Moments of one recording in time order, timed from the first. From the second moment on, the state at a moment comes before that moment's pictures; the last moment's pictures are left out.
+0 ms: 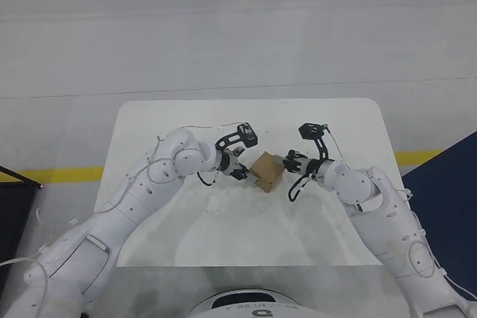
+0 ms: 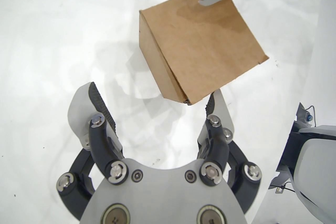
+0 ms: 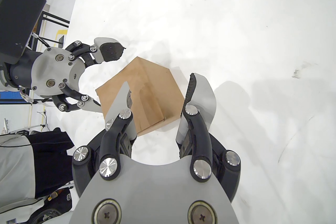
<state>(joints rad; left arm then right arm) 0.76 -1.26 -0.66 -1.18 0.68 -0.57 -0.84 -1.31 -1.10 1.21 -1.62 -0.49 0.02 0.73</state>
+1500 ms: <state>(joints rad) 0.80 -1.21 -0.79 -1.20 0.61 -0.62 -0.86 -1.27 -1.11 1.18 -1.57 -0.38 0.06 0.75</state>
